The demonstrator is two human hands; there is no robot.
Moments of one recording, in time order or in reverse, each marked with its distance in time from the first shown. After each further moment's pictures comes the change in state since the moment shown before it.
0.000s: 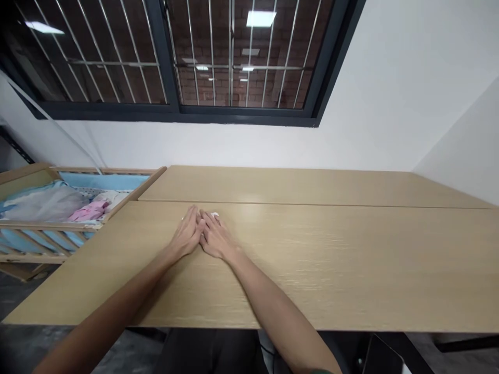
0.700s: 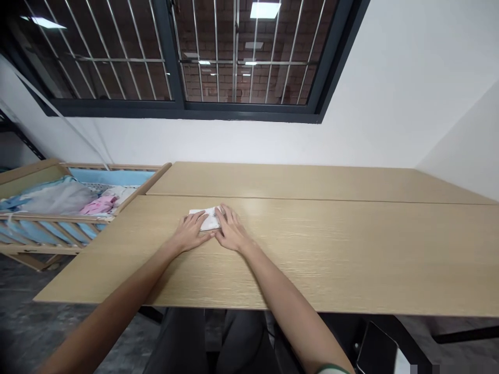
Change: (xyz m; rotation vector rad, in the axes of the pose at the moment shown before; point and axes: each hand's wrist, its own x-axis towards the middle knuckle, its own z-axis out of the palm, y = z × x) left_hand -0.020 -0.014 -0.019 0.179 -0.123 0.183; right_hand -0.027 0.017 -0.006 0.000 0.030 0.101
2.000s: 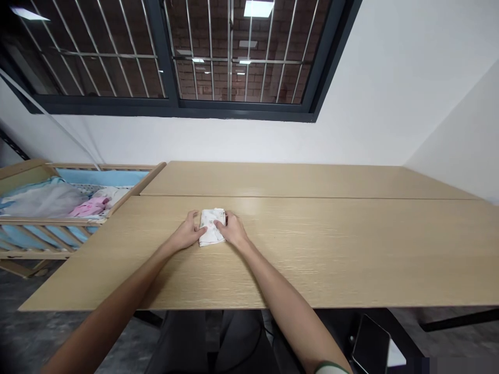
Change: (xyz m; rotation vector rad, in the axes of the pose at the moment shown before) left_hand 0.003 0.003 0.003 -0.785 -0.092 -0.311; right_hand 0.010 -0.001 -0.003 0.446 0.134 0.502
